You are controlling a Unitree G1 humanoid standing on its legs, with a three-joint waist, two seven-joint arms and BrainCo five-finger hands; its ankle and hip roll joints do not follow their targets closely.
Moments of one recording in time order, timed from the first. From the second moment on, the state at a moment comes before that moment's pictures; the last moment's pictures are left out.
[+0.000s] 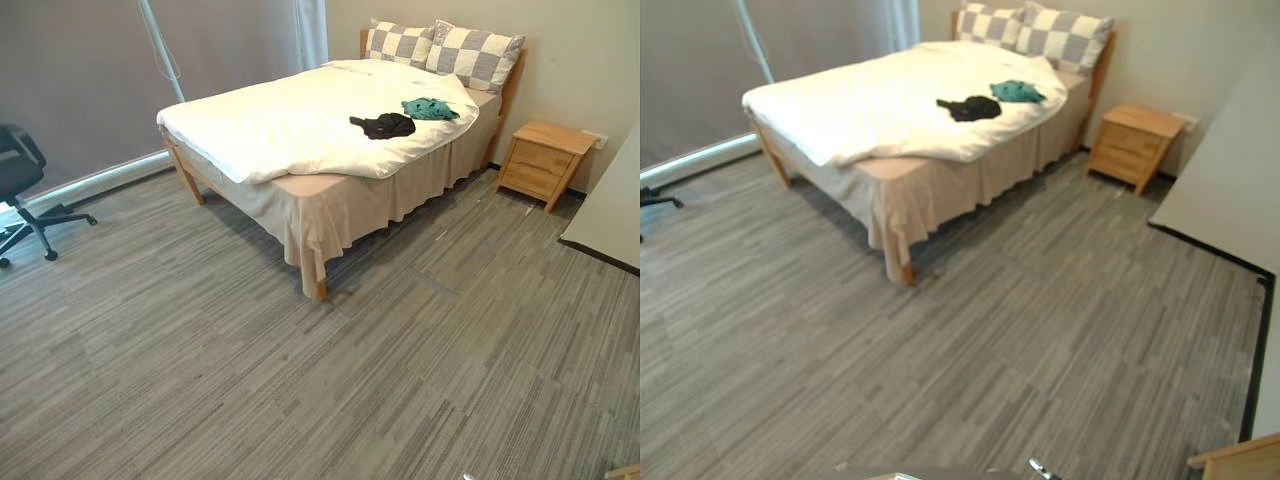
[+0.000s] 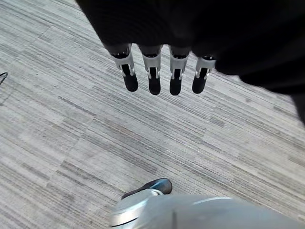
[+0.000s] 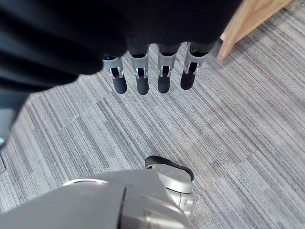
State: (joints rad) left arm 0.03 0.18 -0.24 1.30 0.08 0.04 0.08; right arm 0.04 -0.22 0.21 1.28 0.04 0.05 -0.10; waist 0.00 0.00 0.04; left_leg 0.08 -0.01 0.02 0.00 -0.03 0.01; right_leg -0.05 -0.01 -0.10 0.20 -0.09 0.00
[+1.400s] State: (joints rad) left arm -0.04 0.22 -0.23 1.25 0.16 0.04 0.16; right arm -0.07 -0.27 0.17 1.27 0.08 0.05 -0.15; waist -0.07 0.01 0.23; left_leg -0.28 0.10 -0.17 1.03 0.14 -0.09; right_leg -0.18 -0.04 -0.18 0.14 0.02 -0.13
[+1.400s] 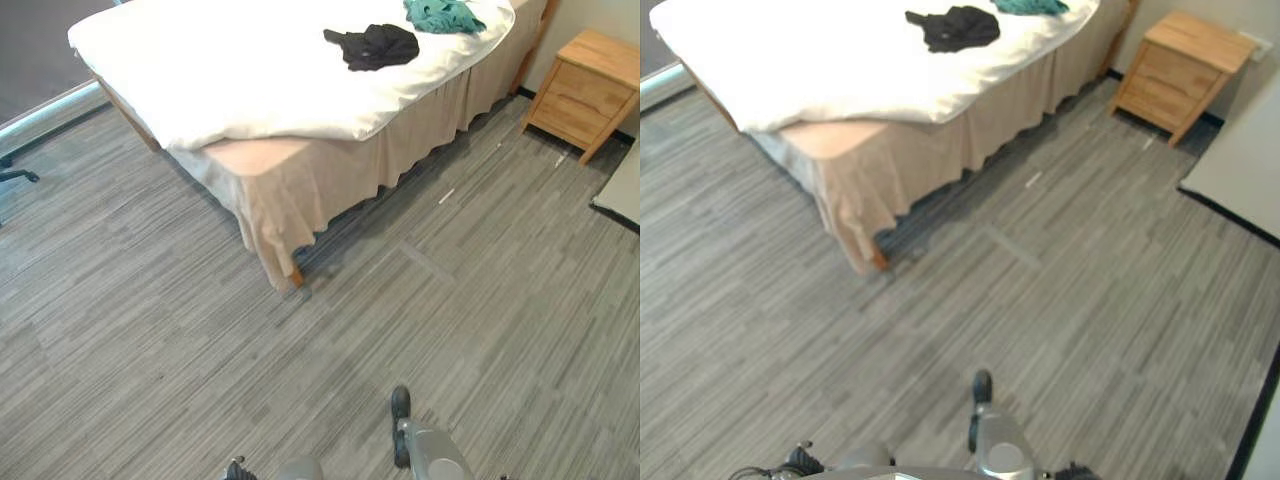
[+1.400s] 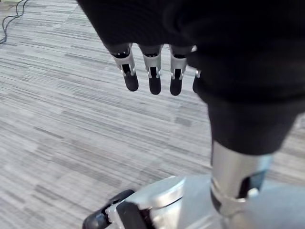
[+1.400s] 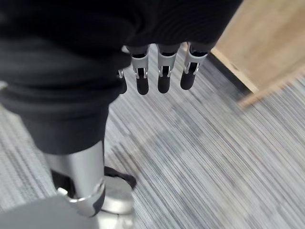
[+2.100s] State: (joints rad) left arm -0.12 0.31 -0.23 1.30 0.10 0.03 0.17; right arm -0.07 -0.23 0.21 1.27 0.08 0.03 -0.16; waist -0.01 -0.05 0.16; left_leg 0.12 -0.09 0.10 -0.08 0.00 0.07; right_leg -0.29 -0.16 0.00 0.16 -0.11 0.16
